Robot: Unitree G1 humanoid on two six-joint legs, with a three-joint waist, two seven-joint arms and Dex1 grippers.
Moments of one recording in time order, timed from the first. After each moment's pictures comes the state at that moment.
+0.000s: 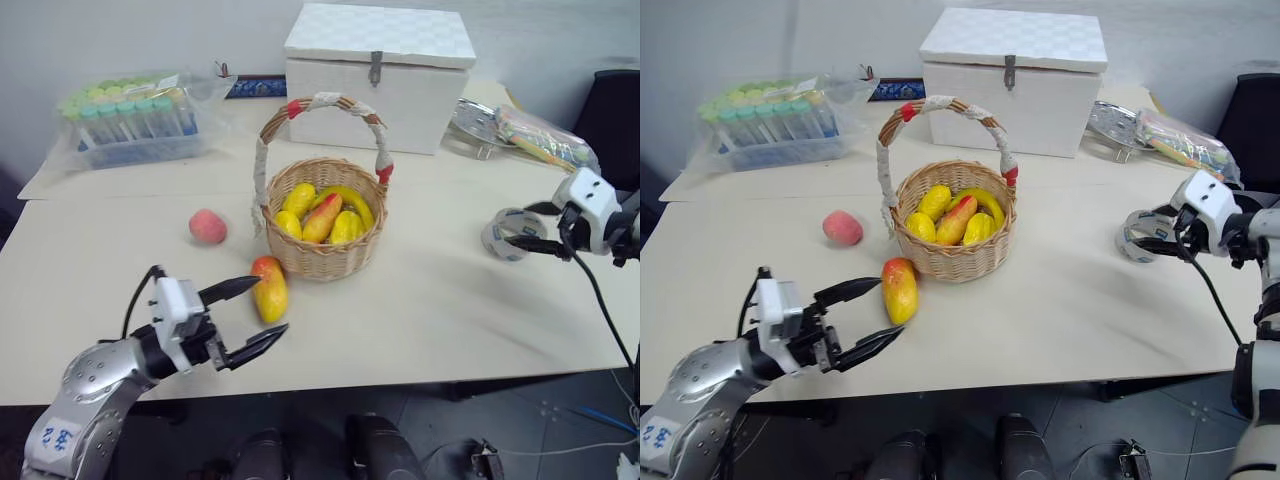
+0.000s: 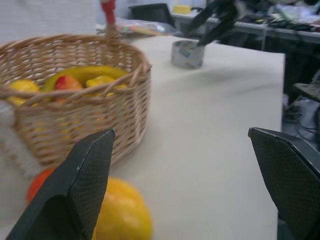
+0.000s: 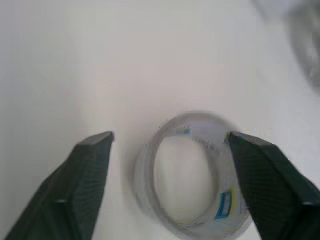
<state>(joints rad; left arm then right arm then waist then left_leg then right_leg) 0.19 0.60 0.25 -0.61 -0.62 0.34 -0.74 -0.91 -0.96 -0.03 1.02 0.08 -0.22 1.31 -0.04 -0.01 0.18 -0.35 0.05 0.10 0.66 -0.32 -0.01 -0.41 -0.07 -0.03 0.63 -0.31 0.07</state>
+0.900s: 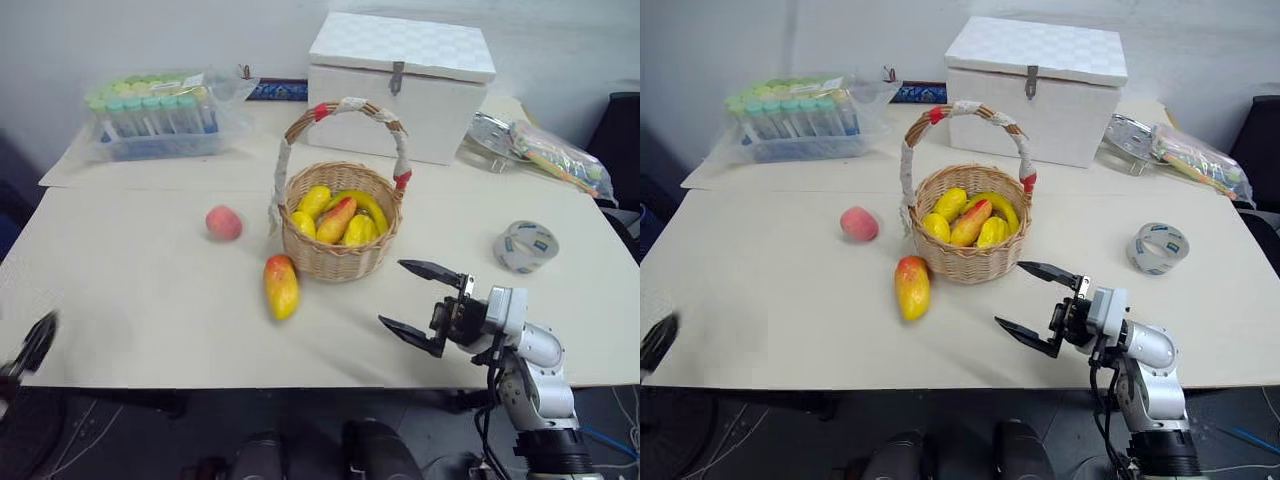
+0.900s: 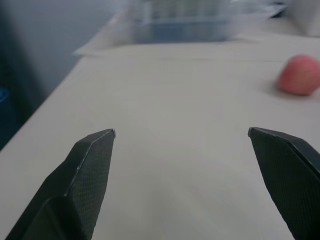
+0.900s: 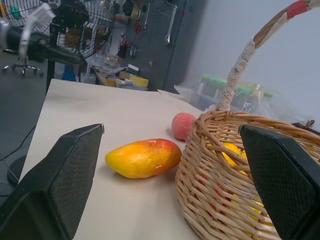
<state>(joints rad) 0.35 0.61 0.84 -0.23 -0.74 0.31 -0.53 -0.11 -0.39 -0.08 -0.09 0.53 -0.28 1.21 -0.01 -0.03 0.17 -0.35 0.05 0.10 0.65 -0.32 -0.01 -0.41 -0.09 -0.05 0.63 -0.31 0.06</state>
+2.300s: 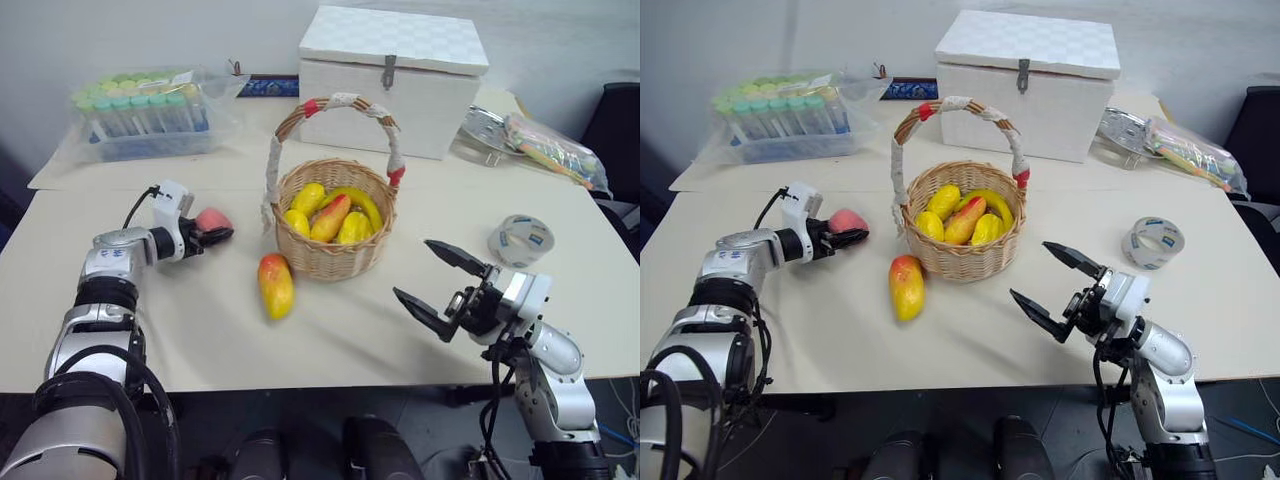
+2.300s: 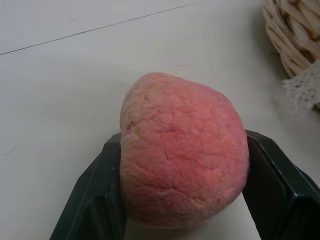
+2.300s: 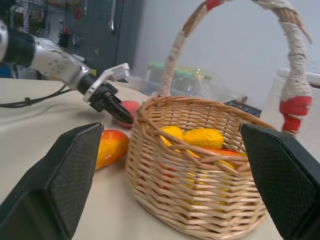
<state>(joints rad) -0.90 0.64 0.07 0.98 -0.18 0.28 -0.86 -0.06 -0.44 -0.13 -0.20 0.54 -0.21 0.96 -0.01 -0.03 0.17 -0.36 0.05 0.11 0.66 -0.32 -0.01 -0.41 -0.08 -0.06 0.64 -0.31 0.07</state>
